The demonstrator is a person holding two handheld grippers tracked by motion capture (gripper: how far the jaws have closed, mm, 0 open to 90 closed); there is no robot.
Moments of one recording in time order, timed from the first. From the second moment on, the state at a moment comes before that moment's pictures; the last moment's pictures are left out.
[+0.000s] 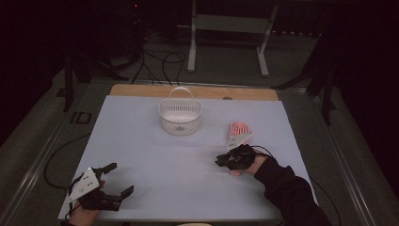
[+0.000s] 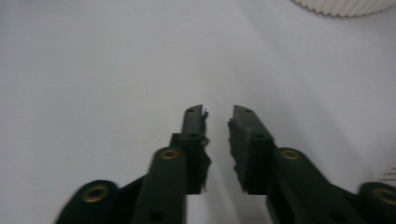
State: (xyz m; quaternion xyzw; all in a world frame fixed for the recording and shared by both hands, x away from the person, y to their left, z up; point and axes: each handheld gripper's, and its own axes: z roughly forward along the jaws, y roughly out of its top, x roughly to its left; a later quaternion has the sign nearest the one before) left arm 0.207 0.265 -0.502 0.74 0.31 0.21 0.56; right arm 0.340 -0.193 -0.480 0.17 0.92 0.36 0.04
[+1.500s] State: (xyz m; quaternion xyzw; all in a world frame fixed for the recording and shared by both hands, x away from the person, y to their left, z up) left arm 0.209 0.265 -0.503 0.74 0.31 0.20 0.56; right arm 0.337 -0.220 -0.493 0.20 0.94 0.28 0.03
